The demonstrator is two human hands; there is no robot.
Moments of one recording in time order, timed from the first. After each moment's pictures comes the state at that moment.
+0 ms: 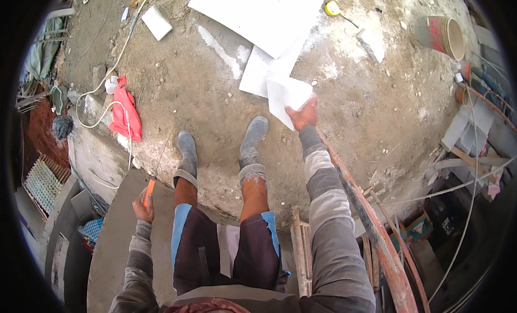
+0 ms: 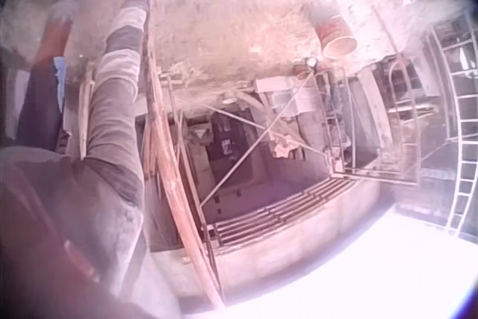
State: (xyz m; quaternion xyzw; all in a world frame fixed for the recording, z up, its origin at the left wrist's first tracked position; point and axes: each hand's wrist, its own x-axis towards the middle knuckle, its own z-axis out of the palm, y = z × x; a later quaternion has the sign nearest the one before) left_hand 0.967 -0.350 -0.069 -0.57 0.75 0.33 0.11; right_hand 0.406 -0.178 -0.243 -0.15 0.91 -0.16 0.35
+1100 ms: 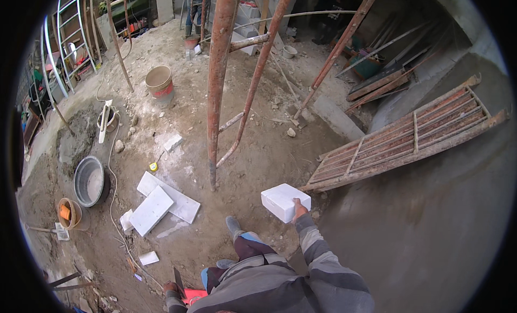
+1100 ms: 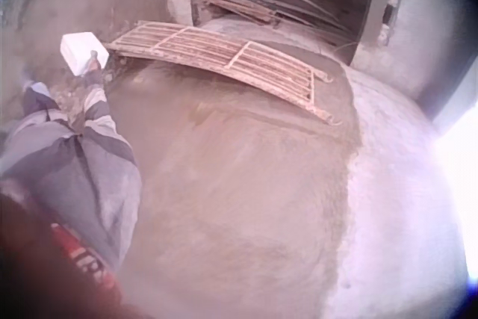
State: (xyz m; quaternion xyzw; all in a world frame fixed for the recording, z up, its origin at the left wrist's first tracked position) left_hand 0.880 -0.587 -0.029 -0.35 0.86 0.26 0.25; right_hand 0.846 0.181 0.136 0.62 0.36 -0.69 -0.07
